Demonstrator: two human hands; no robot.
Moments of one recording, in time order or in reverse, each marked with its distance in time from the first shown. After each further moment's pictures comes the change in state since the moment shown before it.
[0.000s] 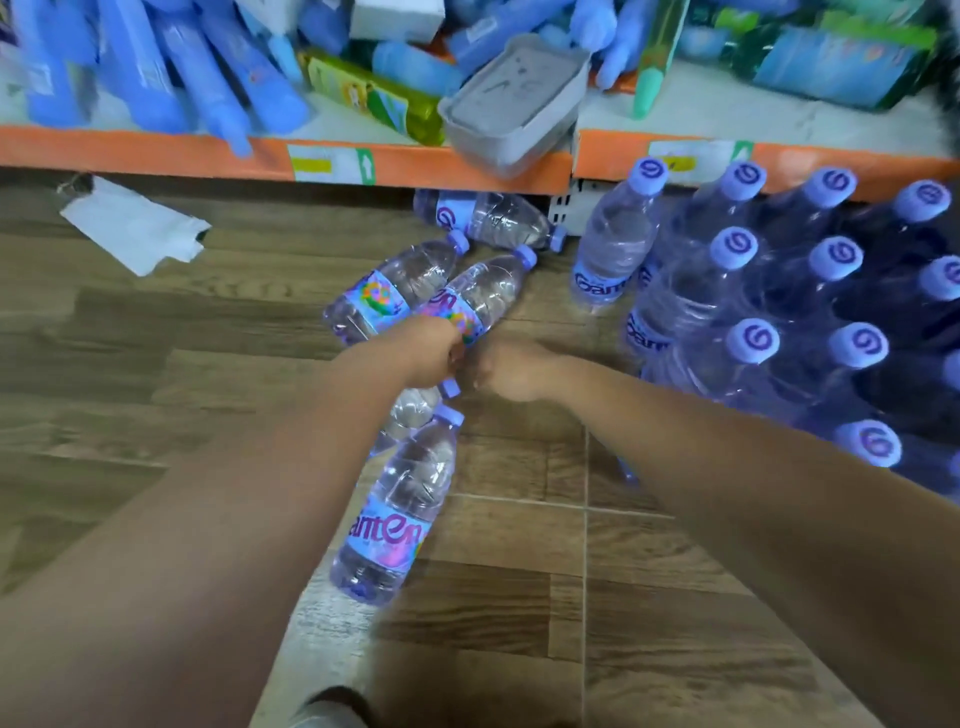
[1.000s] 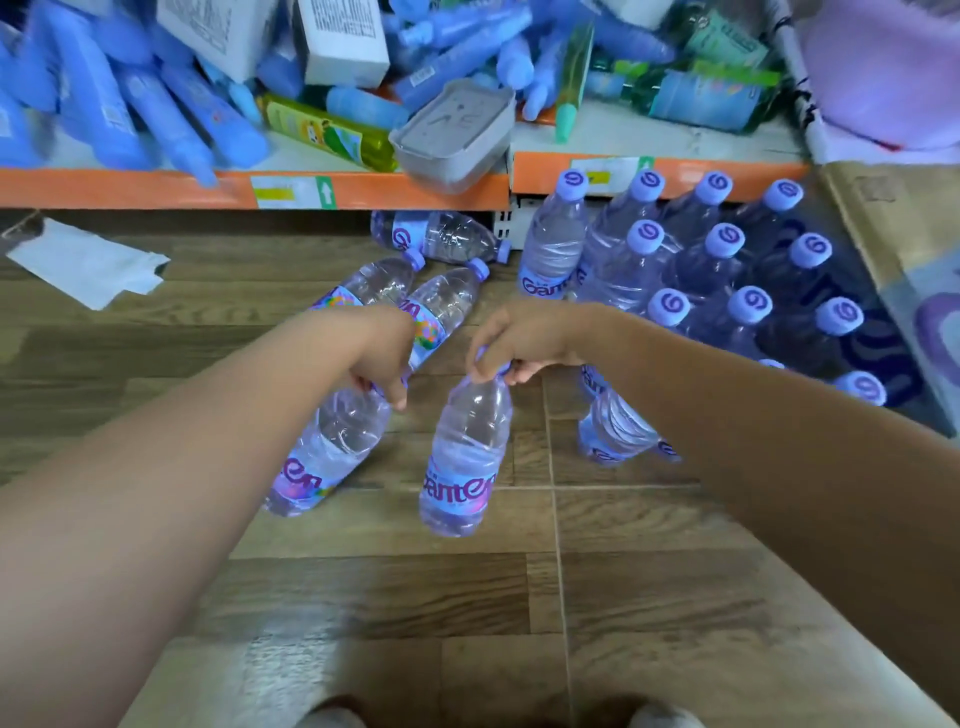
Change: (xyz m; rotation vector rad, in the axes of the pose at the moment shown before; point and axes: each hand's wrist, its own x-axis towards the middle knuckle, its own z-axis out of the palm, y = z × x) left_hand -0.042 0.007 -0.027 0.109 -0.094 0.017; right_hand -0.092 0.012 -0.045 0.602 -0.053 -0.002
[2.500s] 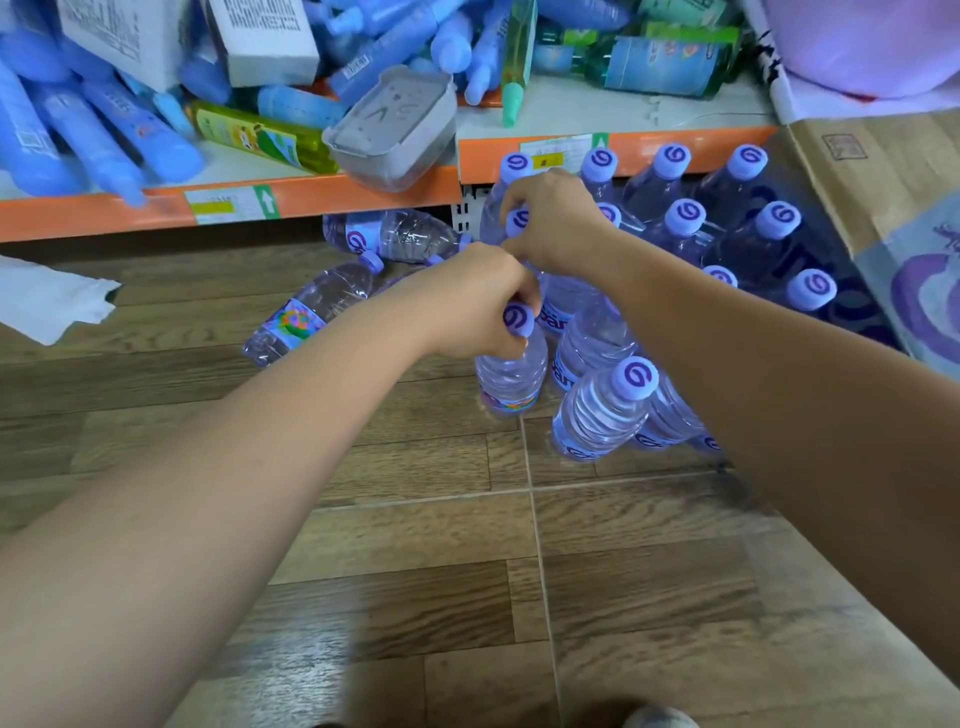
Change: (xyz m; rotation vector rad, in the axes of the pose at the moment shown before) left_hand -0.005 0.103 -0.044 -0.173 0.501 0.429; right_hand -0.007 0.011 -0.080 -0.511 0.762 -0.076
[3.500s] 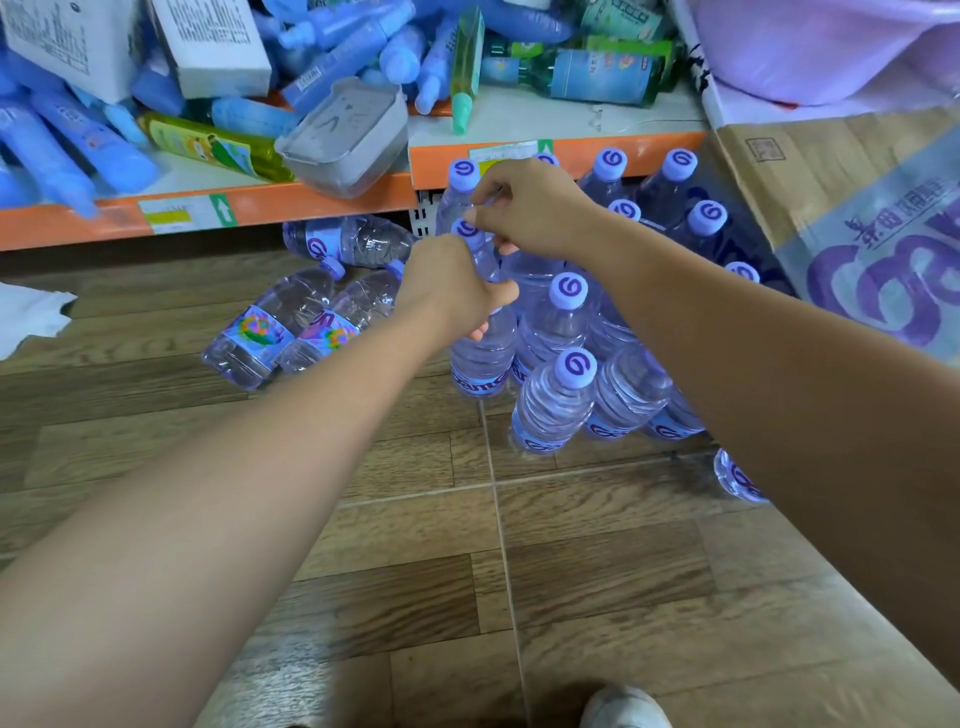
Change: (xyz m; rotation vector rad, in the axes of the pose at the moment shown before) left_hand 0.036 0.020 0.028 -0.348 0.279 -0.389; right_hand -0.024 0.017 -0.028 0.326 -0.011 0.020
